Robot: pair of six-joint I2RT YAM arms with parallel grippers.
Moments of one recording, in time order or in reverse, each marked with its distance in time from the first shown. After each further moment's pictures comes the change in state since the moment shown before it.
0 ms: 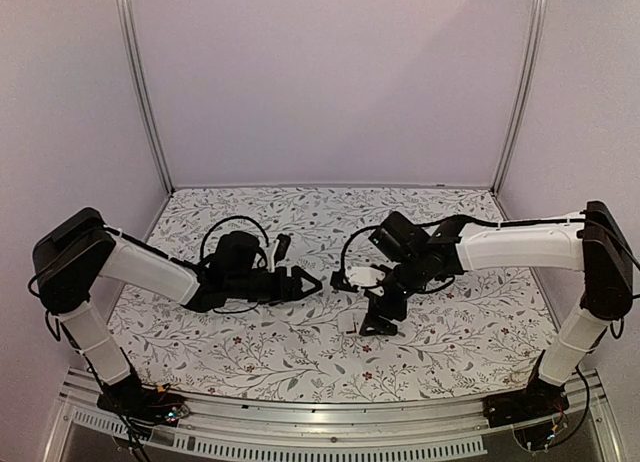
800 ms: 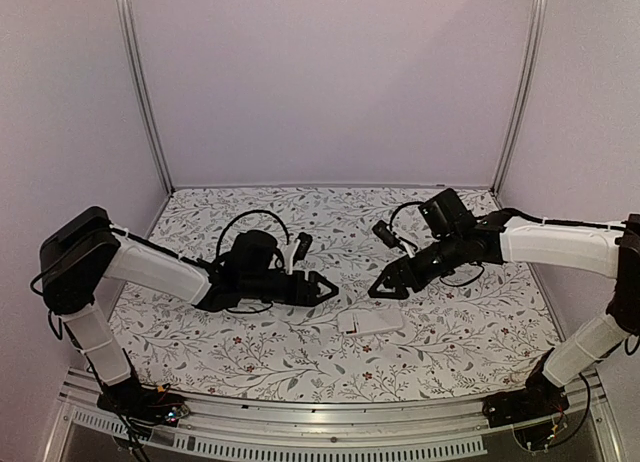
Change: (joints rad) left arm -0.088 0.031 0.094 -0.039 -0.023 0.120; right arm -0.214 -0.189 -0.155 0.155 -0.319 0.597
